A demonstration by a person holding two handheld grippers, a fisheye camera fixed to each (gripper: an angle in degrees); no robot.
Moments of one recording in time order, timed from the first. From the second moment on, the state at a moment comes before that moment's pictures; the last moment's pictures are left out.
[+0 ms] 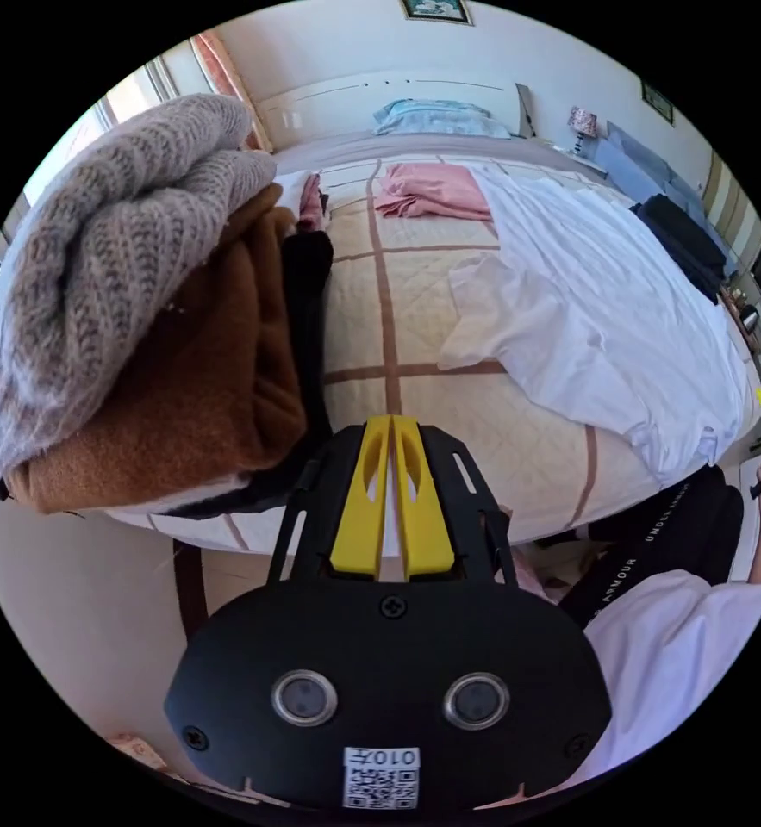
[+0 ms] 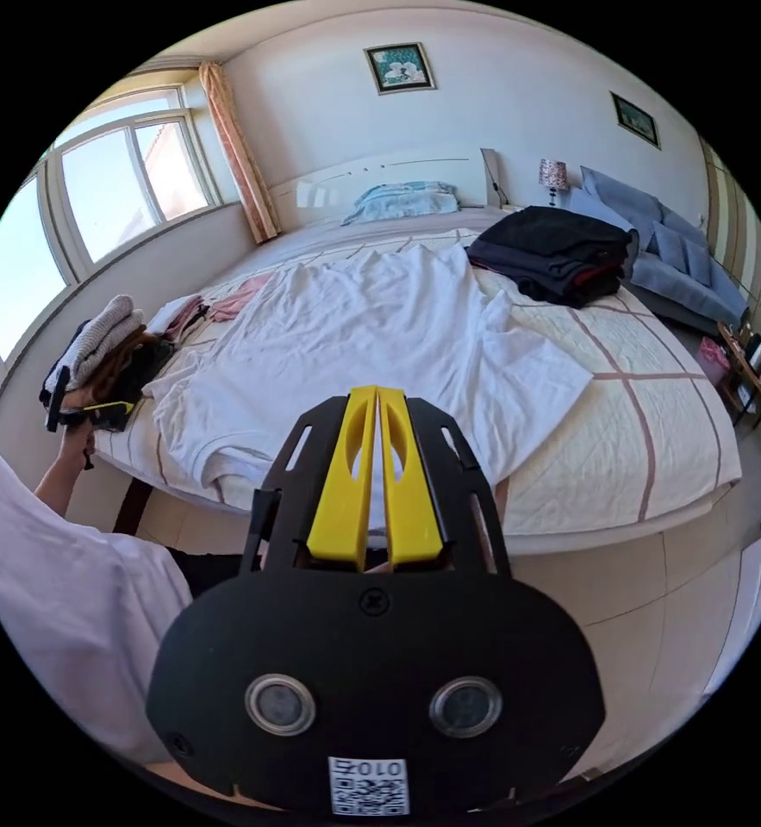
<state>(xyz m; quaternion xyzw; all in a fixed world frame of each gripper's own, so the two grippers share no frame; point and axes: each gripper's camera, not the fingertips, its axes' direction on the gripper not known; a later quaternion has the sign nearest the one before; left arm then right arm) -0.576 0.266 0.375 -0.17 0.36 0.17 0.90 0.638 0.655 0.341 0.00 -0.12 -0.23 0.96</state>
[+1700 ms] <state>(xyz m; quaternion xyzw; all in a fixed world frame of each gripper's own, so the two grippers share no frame) -0.441 0.231 0.319 -0.11 0.54 0.36 0.75 0.625 0.575 0.344 -0.04 0.04 -0.28 0.96</state>
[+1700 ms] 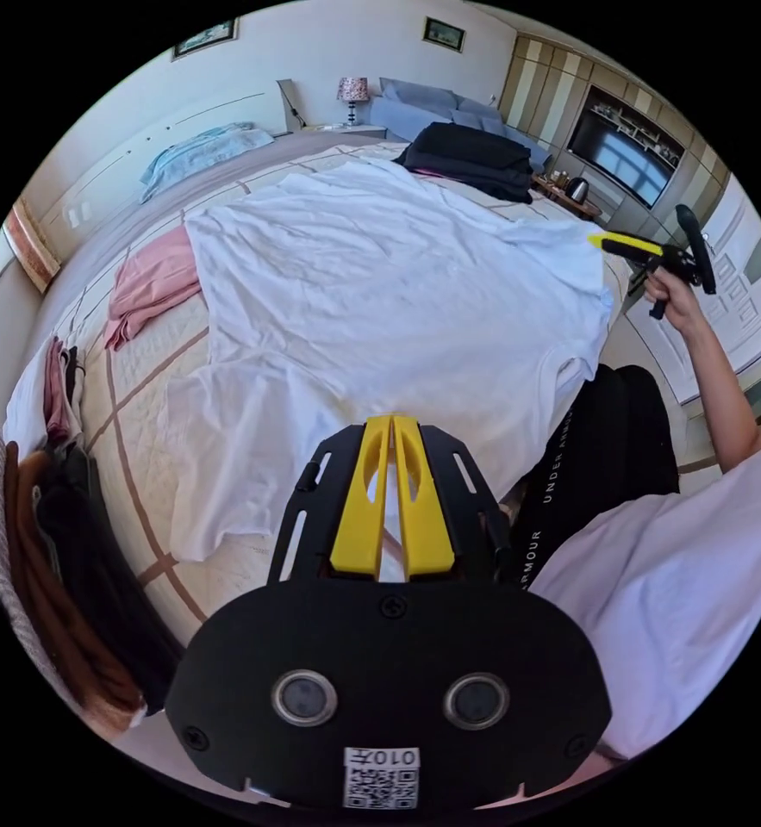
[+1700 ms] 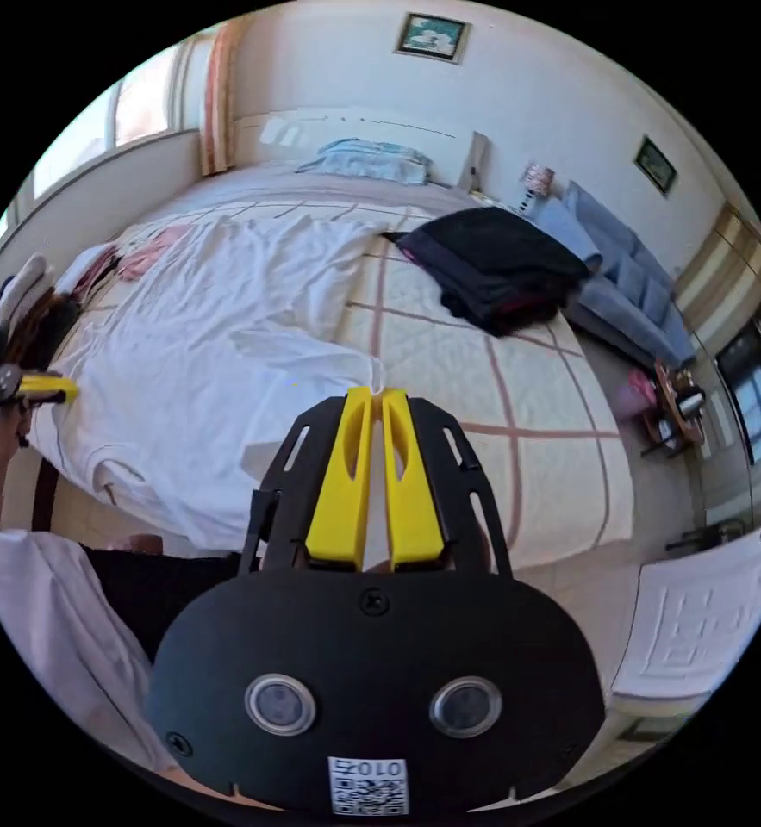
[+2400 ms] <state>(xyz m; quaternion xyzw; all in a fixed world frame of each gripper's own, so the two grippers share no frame) -0.533 0.230 0.335 -0.10 0.43 0.20 0.87 0.741 0.653 0.327 0.05 -0.10 -0.12 0.99</state>
